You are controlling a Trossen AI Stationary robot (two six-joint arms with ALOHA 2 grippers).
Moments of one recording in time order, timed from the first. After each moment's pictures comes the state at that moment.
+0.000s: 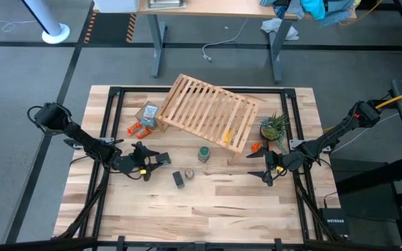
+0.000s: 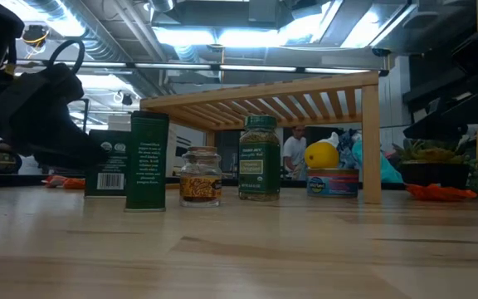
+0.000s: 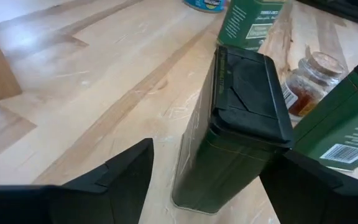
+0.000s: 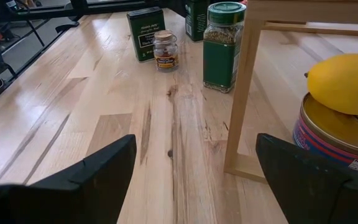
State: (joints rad) left arm -0.50 1.26 0.04 0.64 -0.72 -0.68; right arm 0.56 0.74 0.02 0.33 0.49 0.29
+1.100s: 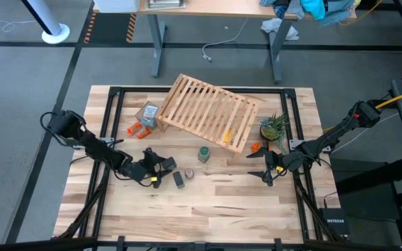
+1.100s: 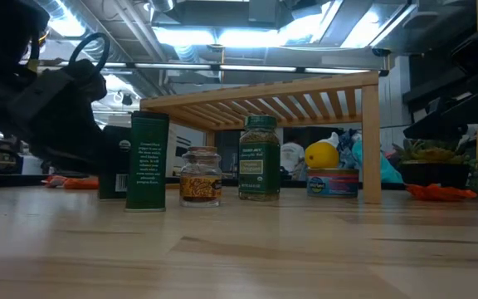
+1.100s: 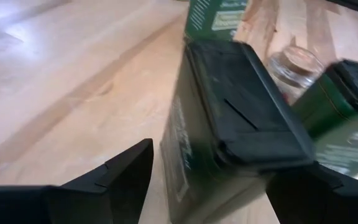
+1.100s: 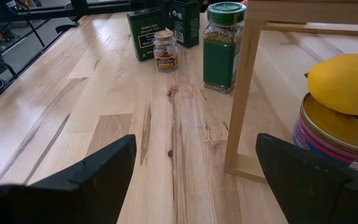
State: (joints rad) left arm -0.50 1.53 0.23 0.69 -0.69 -0.68; right arm 0.56 0.74 0.02 0.33 0.49 0.29
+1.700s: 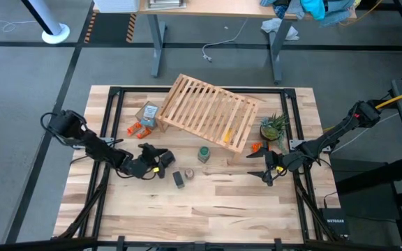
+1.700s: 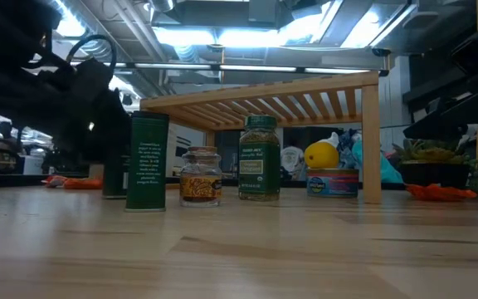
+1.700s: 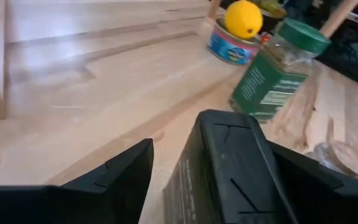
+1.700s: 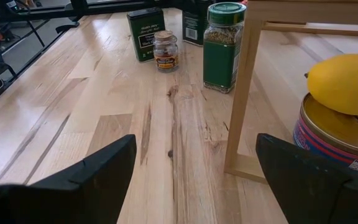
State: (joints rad) left arm -0.45 1.54 0.23 0.77 -0.89 -0.81; right arm 0.56 0.74 0.02 0.33 0.49 0.29
